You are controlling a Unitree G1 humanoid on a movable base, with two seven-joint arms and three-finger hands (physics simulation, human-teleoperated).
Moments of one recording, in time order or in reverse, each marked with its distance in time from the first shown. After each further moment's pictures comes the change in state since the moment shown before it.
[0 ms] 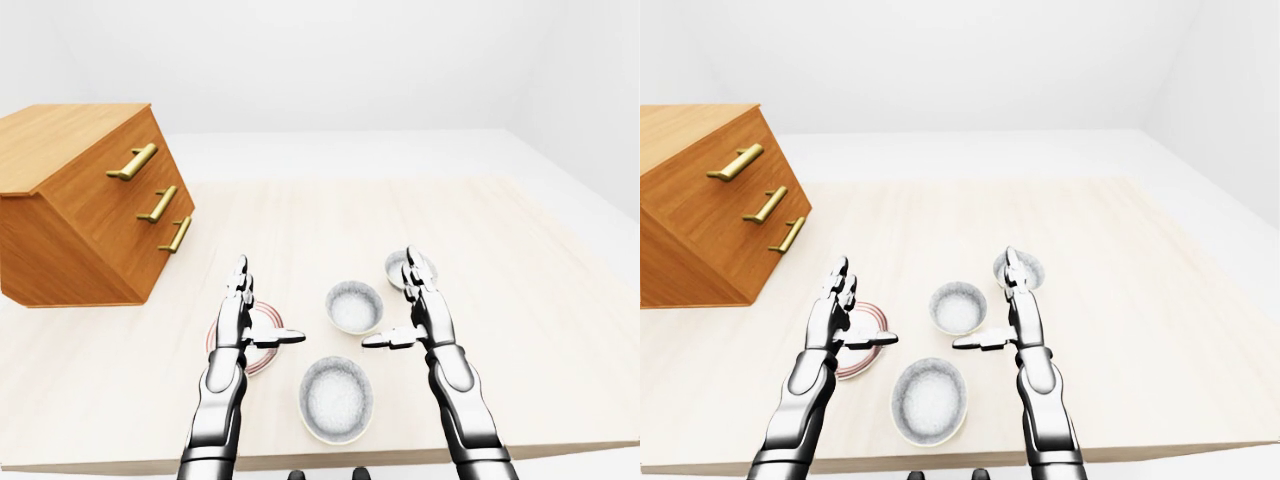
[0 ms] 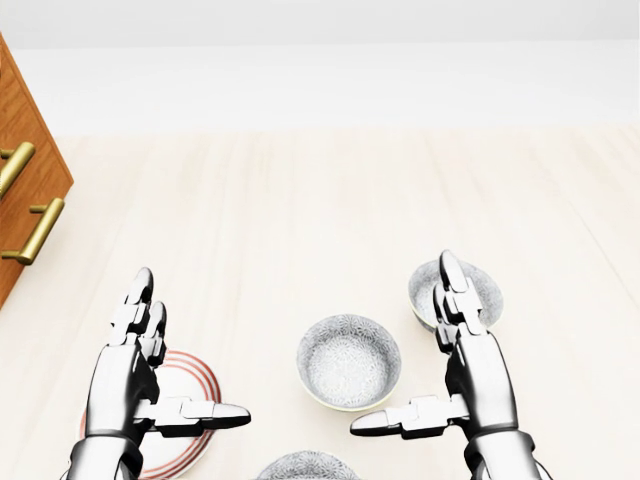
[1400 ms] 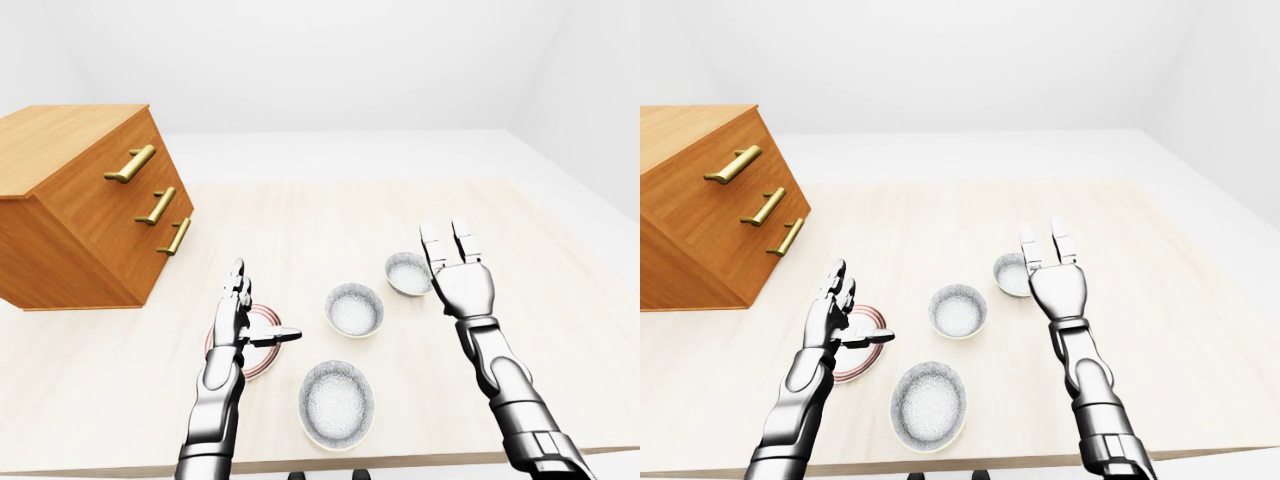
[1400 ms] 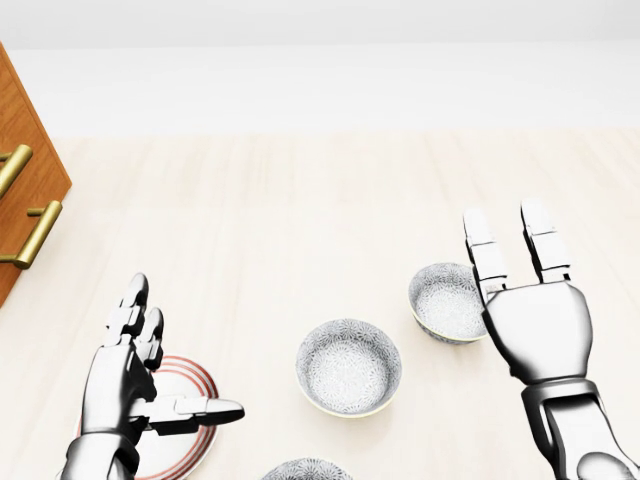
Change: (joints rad) left arm -0.016 0.006 0.022 0.015 -0.056 0.056 -0.002; right arm -0.246 -0.311 -0.031 0.367 -1.400 0.000 -0.601
